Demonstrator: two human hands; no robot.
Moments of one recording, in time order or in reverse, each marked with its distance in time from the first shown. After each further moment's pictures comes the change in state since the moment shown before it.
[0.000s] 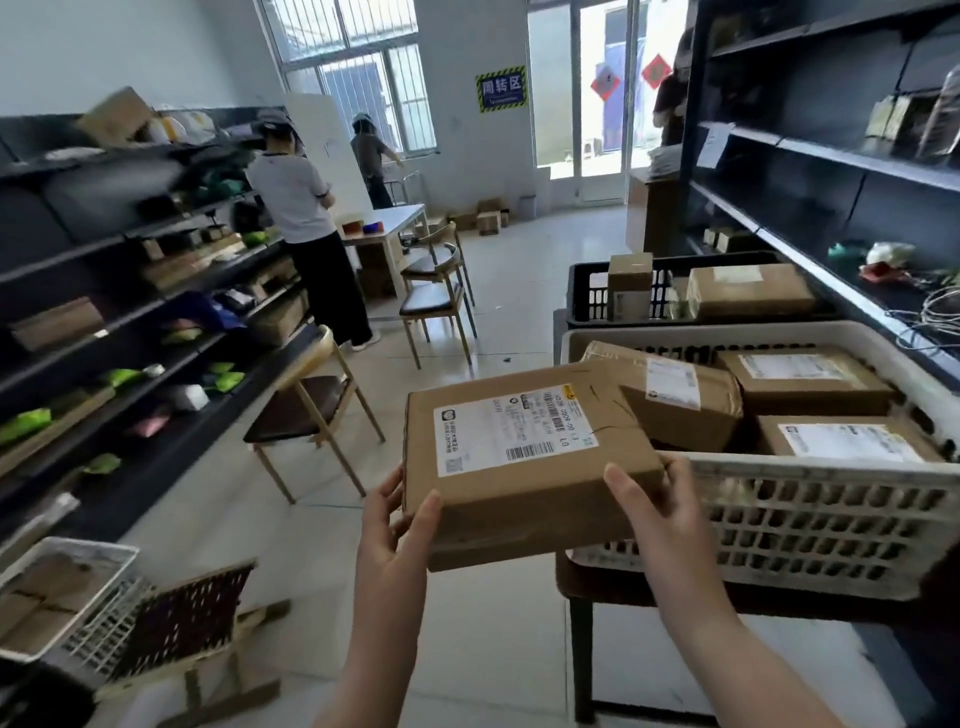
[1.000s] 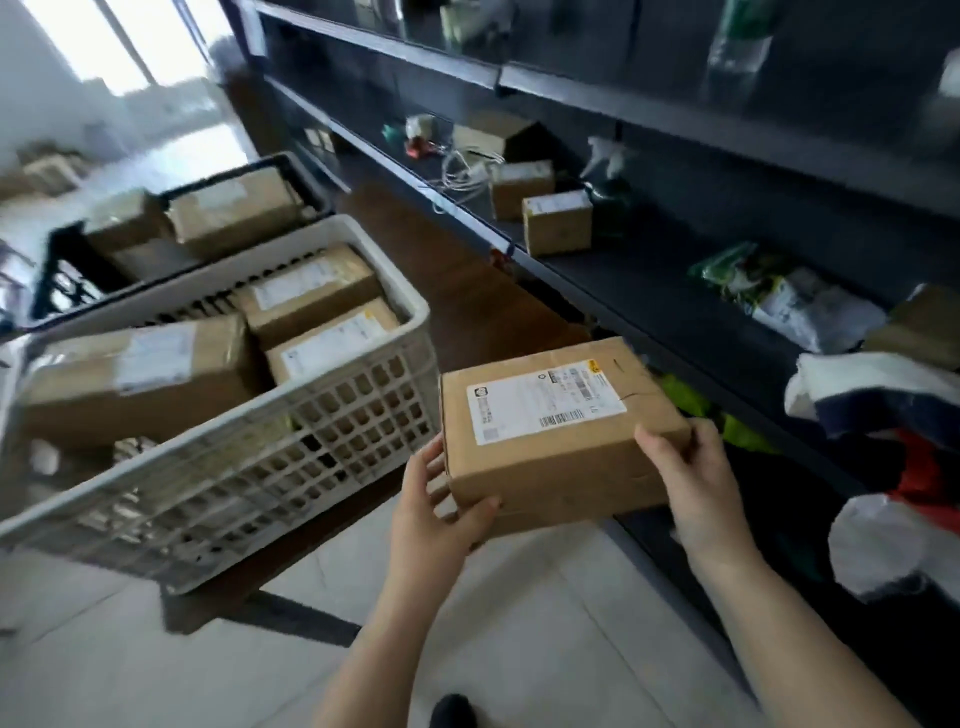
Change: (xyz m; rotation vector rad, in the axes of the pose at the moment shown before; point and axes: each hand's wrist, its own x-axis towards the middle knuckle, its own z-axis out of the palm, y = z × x) left_hand -0.198 -0.094 0.370 0.183 -0.941 -0.090; right_hand -0.113 0.024 -0.442 -0.167 0.770 0.199
